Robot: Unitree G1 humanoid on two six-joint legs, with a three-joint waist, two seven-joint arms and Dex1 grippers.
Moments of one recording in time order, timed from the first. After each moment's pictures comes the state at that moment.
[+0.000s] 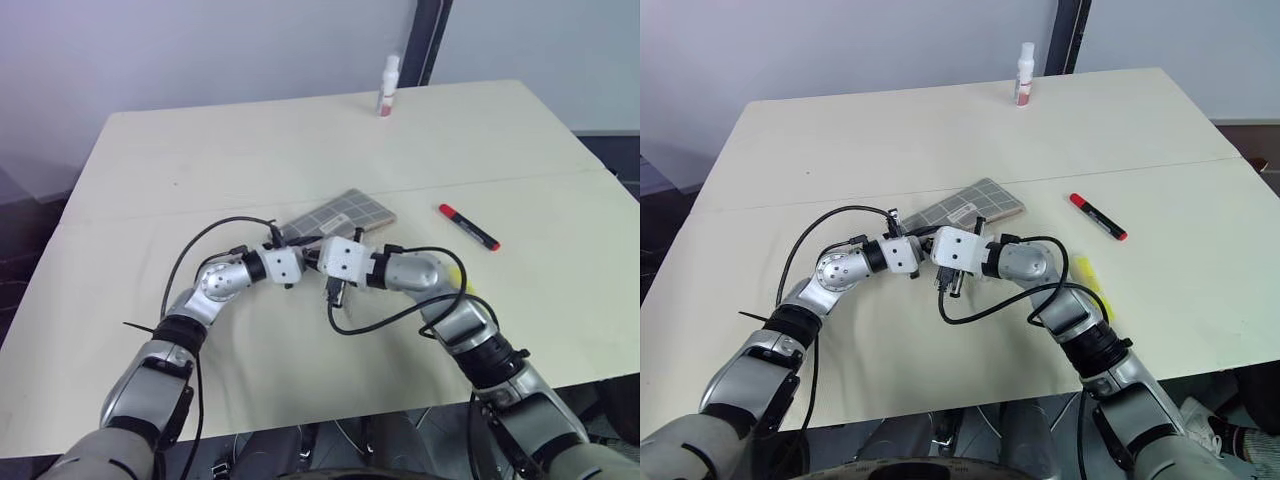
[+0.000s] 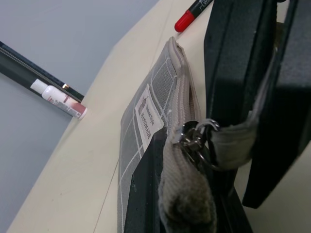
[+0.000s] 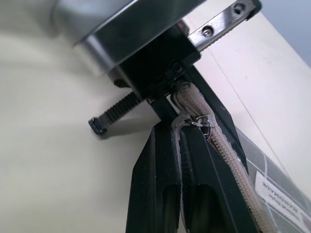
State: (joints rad) left arm -0.63 0.34 -0.26 0.78 0.31 -0.84 -0.51; right arm -0.51 -0.40 0.42 -0.04 -0.14 0.13 0.79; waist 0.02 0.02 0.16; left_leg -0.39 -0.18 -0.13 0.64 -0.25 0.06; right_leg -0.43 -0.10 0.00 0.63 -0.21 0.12
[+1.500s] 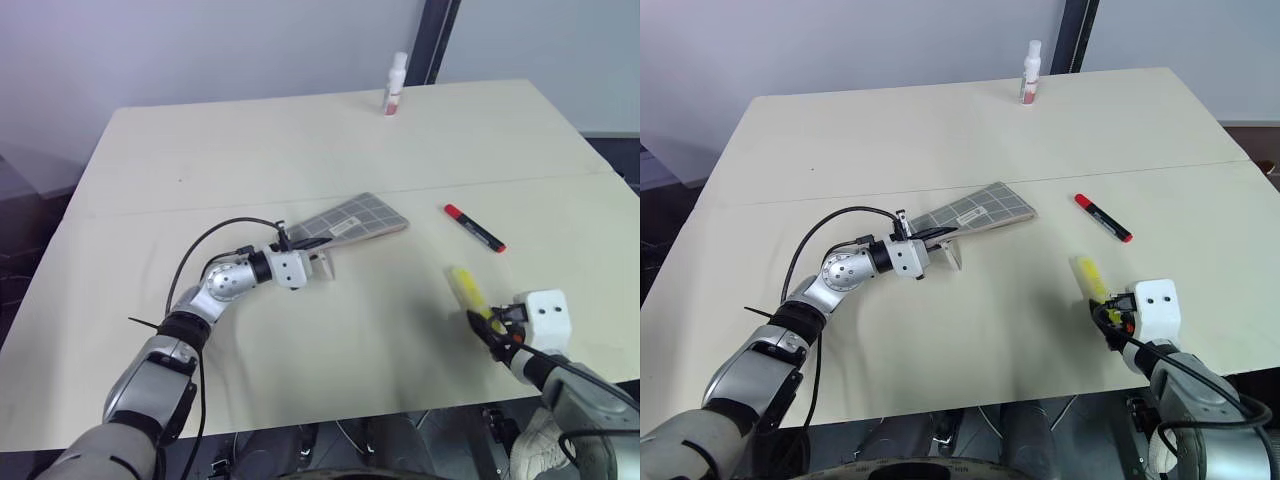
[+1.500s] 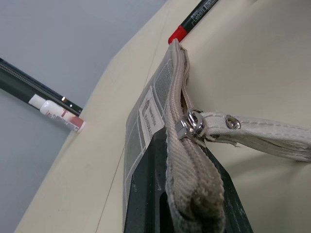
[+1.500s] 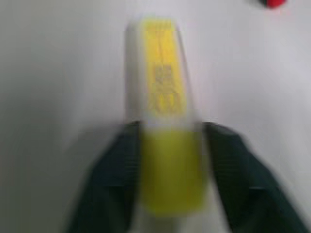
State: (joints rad) left arm -0.66 0.35 -0.30 0.81 0.30 -0.92 -0.49; right arm 0.26 -0.40 -0.40 -0.66 0.30 0.90 0.35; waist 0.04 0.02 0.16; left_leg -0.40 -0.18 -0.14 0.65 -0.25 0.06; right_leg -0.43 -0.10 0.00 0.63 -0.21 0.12
